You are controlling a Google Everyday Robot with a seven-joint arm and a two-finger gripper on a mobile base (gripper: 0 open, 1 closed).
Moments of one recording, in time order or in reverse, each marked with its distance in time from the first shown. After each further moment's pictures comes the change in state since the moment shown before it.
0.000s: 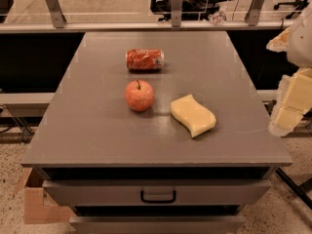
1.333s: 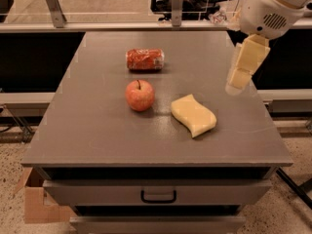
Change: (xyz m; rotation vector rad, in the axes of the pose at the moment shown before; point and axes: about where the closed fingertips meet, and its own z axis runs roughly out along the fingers) arm -0.065 -0.070 0.029 -0.031 -0.093 -0.044
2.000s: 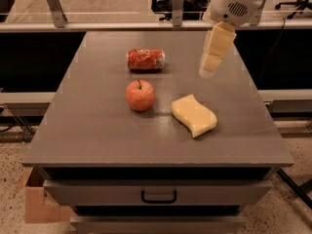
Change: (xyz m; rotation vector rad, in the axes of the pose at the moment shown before) arm -0.051 -0.041 0.027 -0.023 -0.035 -0.044
